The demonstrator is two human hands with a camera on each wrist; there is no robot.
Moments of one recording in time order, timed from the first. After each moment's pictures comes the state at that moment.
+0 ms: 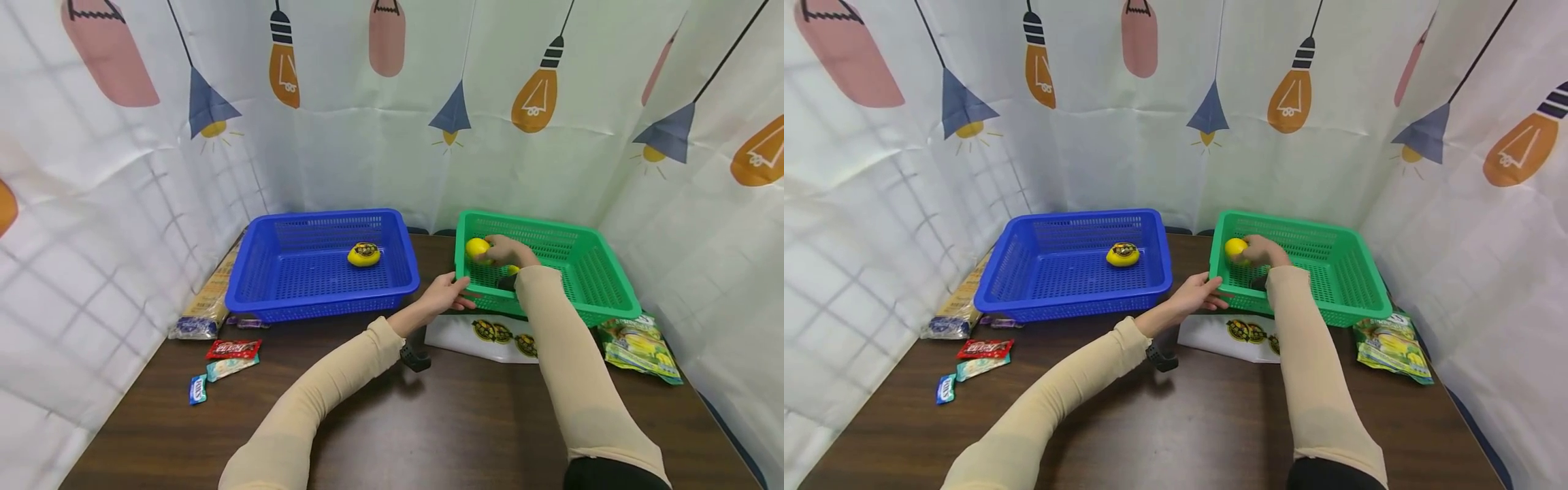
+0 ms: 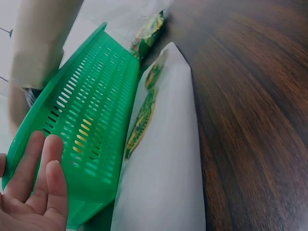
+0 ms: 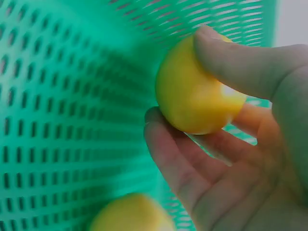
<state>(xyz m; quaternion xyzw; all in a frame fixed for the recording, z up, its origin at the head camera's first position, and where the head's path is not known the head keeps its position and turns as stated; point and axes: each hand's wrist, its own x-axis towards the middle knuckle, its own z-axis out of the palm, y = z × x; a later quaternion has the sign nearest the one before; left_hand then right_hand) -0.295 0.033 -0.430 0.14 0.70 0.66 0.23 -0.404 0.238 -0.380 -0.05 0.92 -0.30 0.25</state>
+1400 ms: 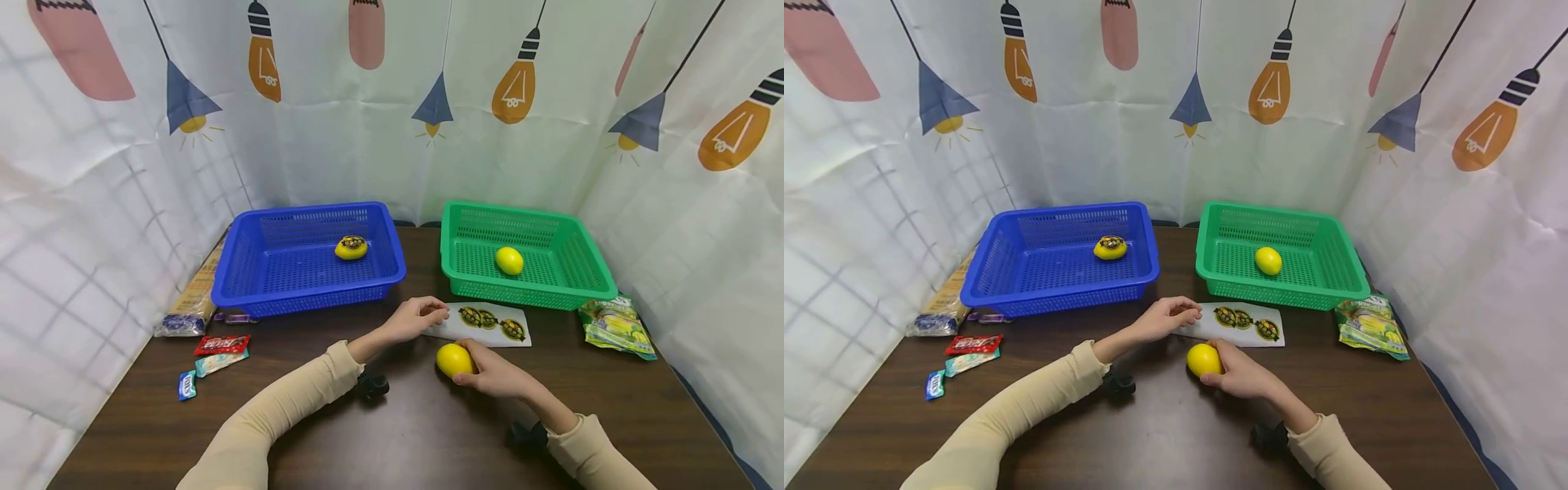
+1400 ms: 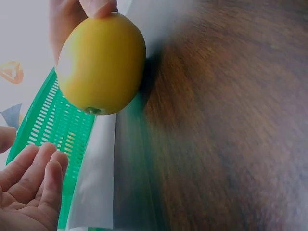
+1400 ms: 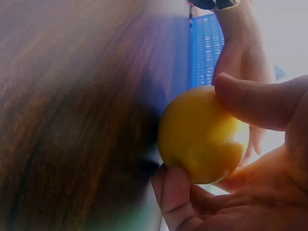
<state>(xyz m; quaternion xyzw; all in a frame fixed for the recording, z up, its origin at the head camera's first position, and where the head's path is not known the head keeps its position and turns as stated) -0.242 -0.007 -0.451 0.26 0.81 0.51 0.15 -0.153 0.209 -0.445 -0.21 0.89 -0.36 0.19</state>
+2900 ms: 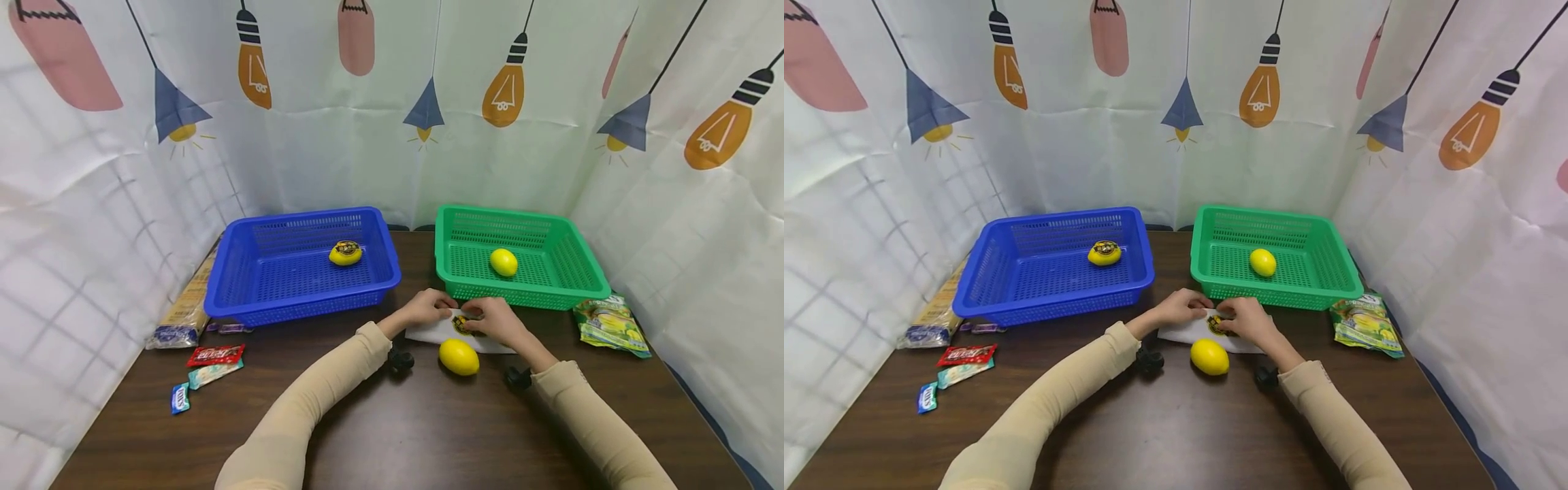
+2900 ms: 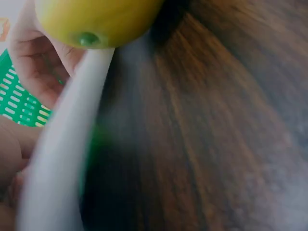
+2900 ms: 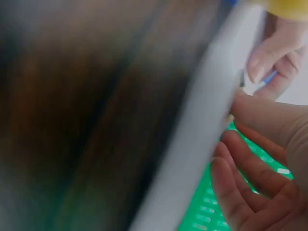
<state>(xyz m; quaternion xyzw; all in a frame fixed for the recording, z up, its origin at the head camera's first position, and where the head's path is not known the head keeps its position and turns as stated) -0.299 0.032 -0.468 0.31 0.85 0.38 0.17 -0.241 0.235 -0.447 -0.17 0.96 -0.23 0.02</state>
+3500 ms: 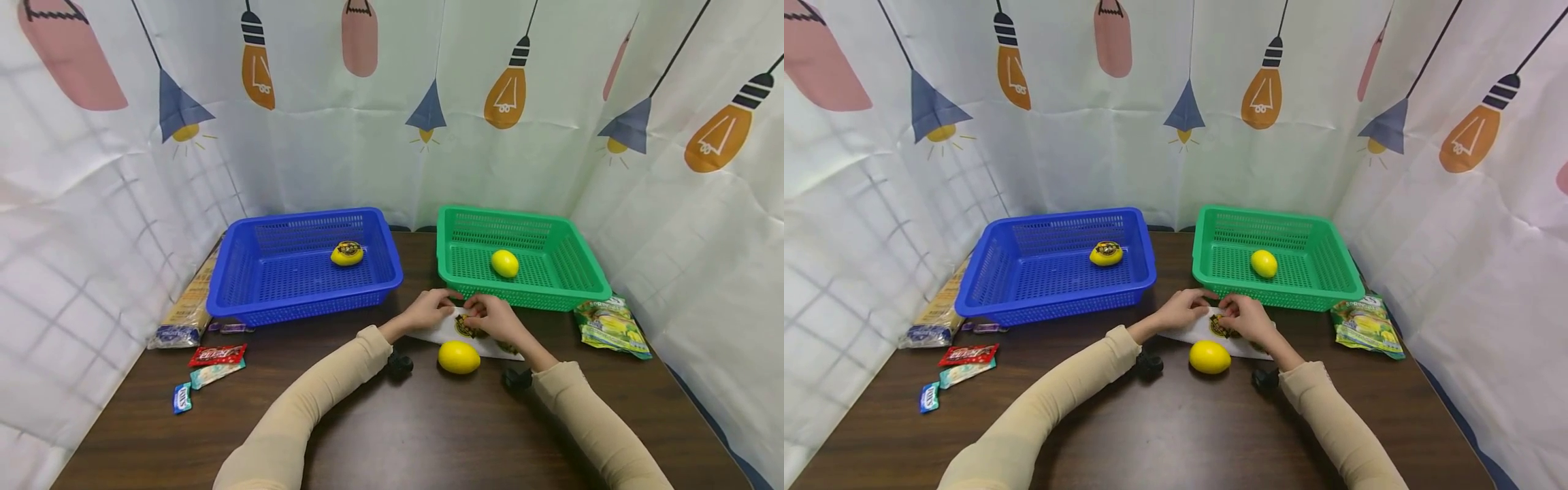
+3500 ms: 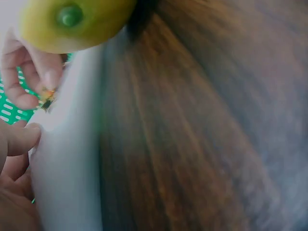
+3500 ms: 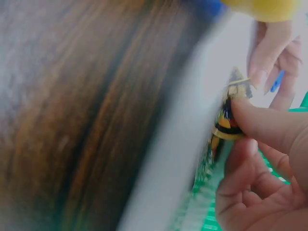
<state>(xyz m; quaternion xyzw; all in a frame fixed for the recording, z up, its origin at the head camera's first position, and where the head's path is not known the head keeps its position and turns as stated) -0.293 0.034 -0.470 0.32 0.84 0.41 0.12 -0.245 0.237 -0.453 -0.12 0.93 -0.33 0.04</state>
